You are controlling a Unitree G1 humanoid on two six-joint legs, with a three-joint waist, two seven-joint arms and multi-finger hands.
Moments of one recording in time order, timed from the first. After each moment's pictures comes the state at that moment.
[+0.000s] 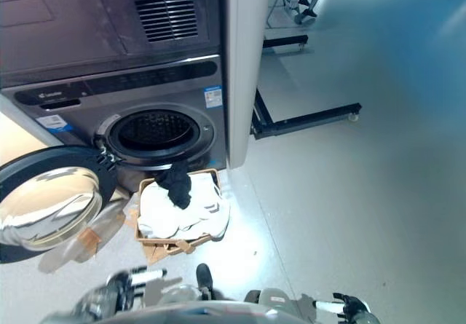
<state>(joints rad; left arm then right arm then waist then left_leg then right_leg) -0.16 0.41 -0.13 1.35 -0.28 -0.12 -0.03 -0.05 -0.37 0.21 1.30 0.25 -0.09 0.04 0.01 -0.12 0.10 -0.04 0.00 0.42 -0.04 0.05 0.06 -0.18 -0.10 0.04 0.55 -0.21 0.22</state>
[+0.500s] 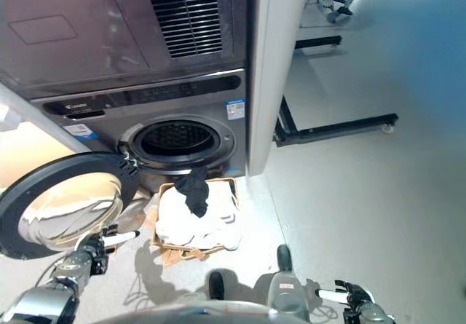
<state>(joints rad) -0.21 0.52 -0.10 1.36 -0.28 -0.14 0.00 0.03 -0.40 0.19 1.27 0.25 -0.08 0.05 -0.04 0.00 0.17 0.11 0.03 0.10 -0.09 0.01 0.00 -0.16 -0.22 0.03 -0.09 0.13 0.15</state>
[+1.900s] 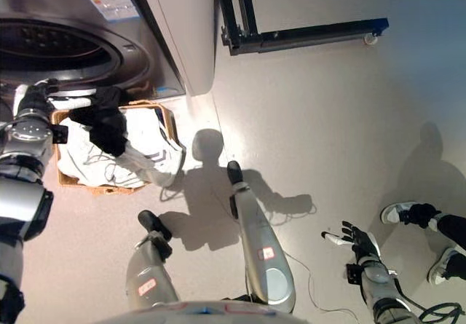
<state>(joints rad) -1.03 0.84 -0.38 1.47 -0.32 -0.13 0.14 -0.07 -0.50 0.21 1.13 0.41 -0.20 -0.04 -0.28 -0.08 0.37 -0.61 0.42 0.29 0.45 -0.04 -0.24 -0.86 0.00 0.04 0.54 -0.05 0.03</state>
